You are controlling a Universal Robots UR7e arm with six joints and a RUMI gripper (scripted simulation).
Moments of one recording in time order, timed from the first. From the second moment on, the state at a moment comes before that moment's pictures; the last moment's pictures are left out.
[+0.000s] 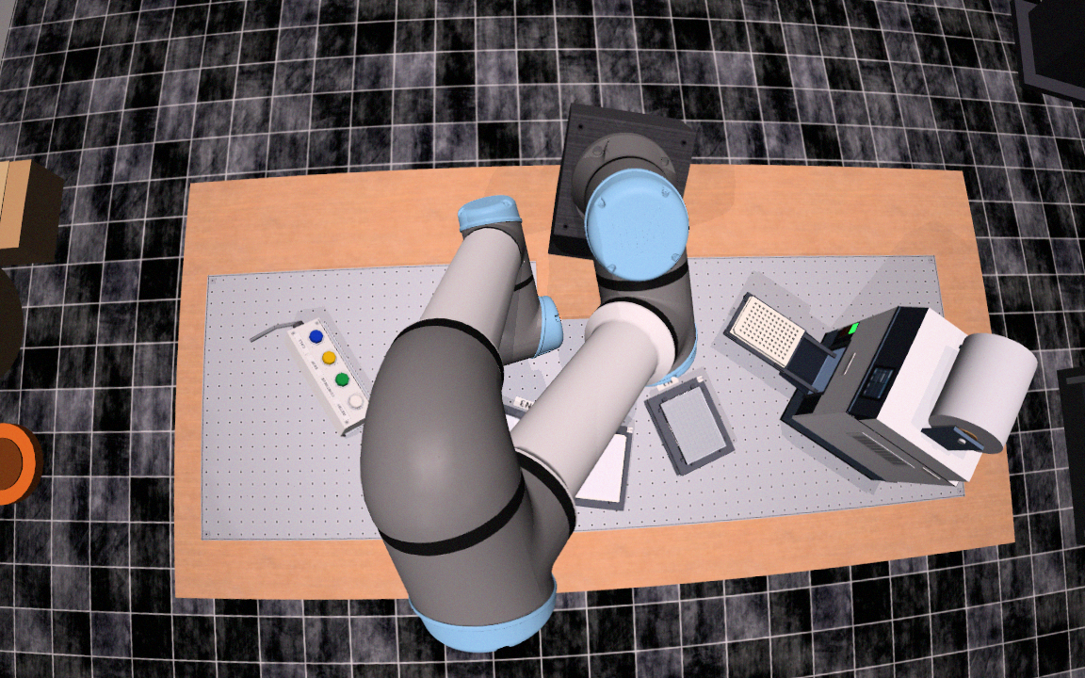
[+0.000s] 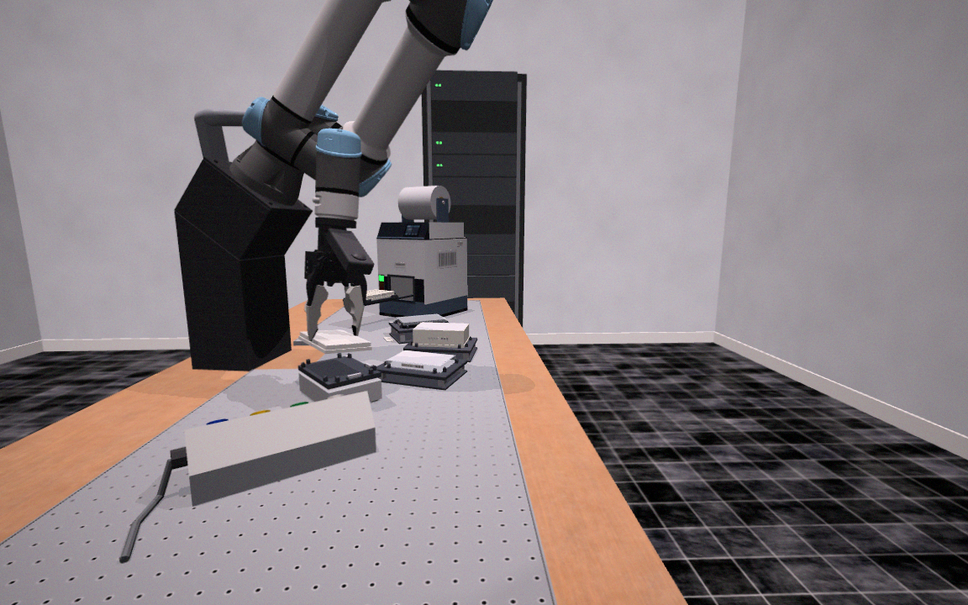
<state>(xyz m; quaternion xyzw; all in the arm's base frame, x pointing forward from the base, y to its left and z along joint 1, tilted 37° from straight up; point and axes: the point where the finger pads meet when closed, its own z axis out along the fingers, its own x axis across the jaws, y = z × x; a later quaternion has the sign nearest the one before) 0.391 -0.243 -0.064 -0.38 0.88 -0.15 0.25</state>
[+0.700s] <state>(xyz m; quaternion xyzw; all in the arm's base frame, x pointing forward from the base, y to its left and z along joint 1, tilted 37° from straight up) 0.391 -0.243 -0.063 -0.39 0.87 -0.13 0.29</state>
